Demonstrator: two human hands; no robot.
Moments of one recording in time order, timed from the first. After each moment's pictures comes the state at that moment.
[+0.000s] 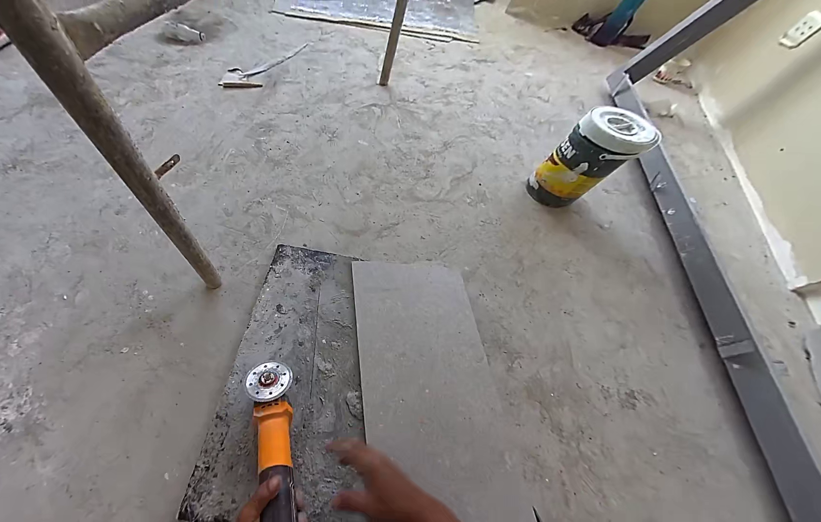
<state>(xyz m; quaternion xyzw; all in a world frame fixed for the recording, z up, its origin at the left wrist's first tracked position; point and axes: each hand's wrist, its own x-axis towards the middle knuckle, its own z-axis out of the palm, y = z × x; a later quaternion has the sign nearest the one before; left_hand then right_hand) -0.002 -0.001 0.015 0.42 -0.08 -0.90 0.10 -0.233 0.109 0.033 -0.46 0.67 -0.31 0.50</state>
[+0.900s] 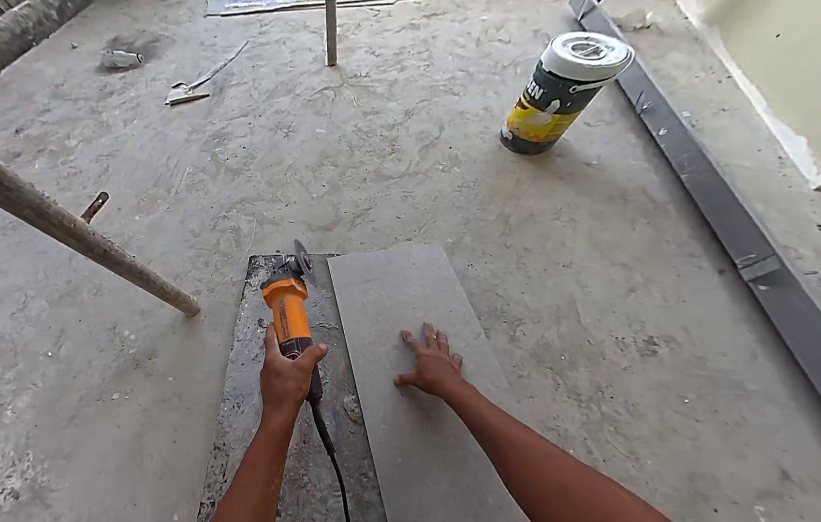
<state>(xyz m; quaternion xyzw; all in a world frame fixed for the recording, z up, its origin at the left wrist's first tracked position) -0.217 -0.114 0.078 0.54 -0.64 -0.53 0.11 -0.407 0.078 -0.016 -0.24 0.91 -0.03 0.33</state>
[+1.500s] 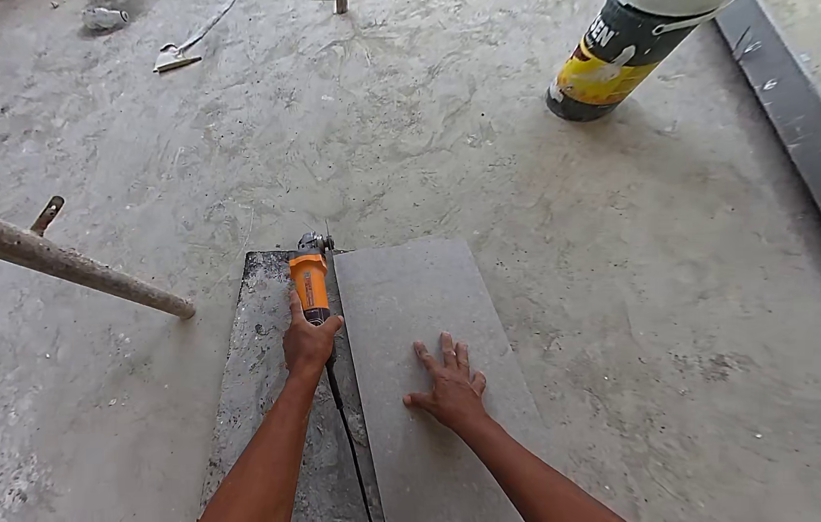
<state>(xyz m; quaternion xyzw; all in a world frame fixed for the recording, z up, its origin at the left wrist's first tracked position) -0.317 -0.152 0.022 0.57 -0.70 -0.43 0.03 -0.409 0.080 -0.018 -0.22 0.90 -0.04 0.36</state>
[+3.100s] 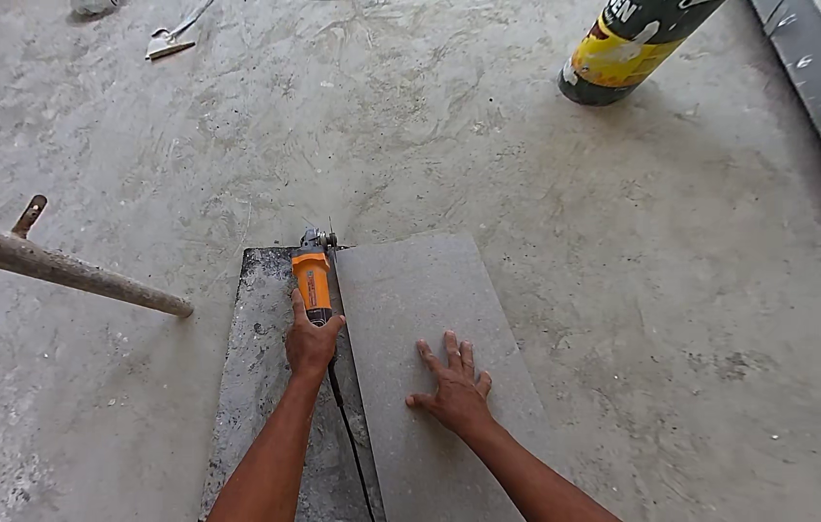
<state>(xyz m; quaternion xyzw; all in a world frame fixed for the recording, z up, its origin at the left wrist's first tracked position) -0.322 -0.151 0.005 0.57 -0.72 -0.40 0.01 -0.410 0.082 -0.021 -0.22 0.91 -0.05 0.35</state>
